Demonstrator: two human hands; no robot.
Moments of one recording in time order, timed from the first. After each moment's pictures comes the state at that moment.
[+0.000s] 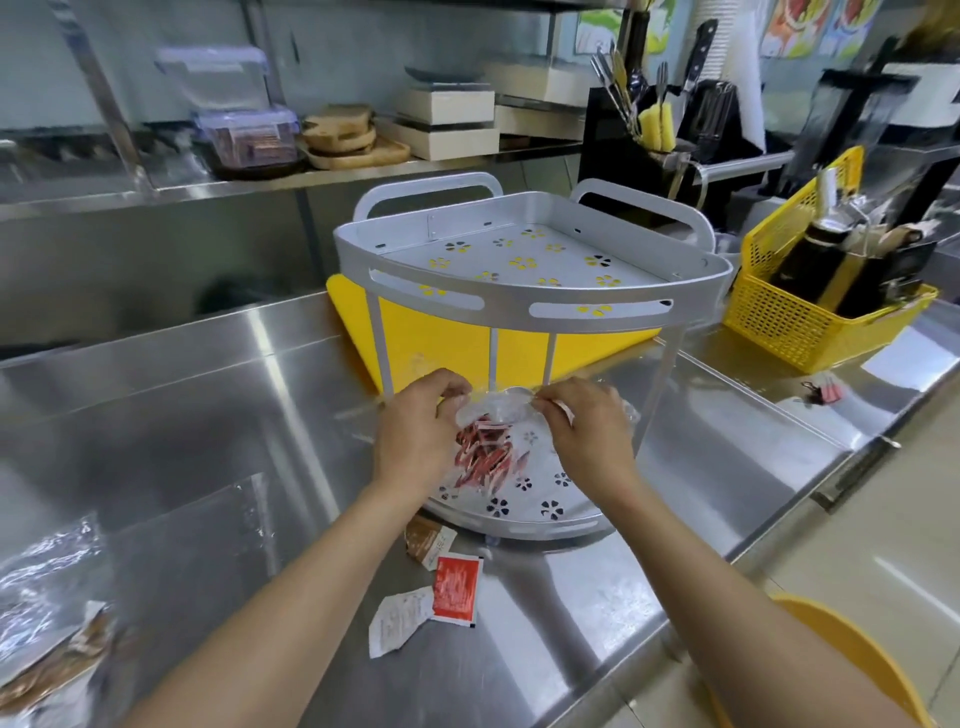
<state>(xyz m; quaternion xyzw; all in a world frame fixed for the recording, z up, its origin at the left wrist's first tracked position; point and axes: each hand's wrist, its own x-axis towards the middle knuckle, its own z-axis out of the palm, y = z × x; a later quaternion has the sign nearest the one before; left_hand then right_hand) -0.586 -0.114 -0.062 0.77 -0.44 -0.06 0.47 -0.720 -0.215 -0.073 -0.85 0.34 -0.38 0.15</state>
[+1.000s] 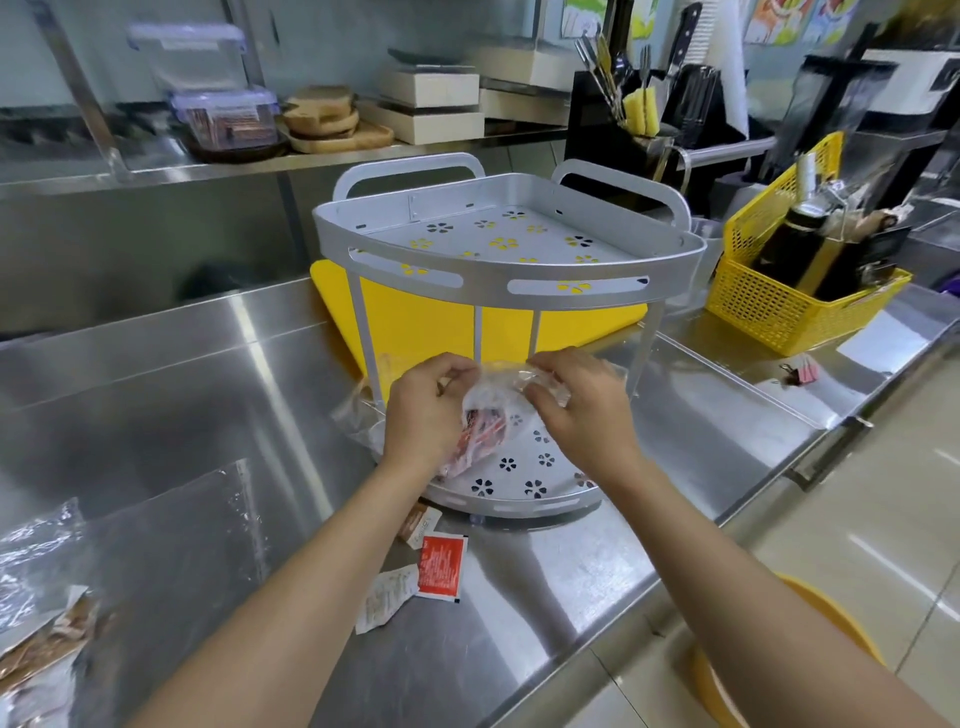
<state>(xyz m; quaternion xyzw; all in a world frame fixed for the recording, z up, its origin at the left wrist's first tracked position) -0.603 -0.124 -0.062 0.70 -0.42 -0.10 0.57 -0.740 -0.202 -0.049 -0.87 0.27 -0.39 0.13</state>
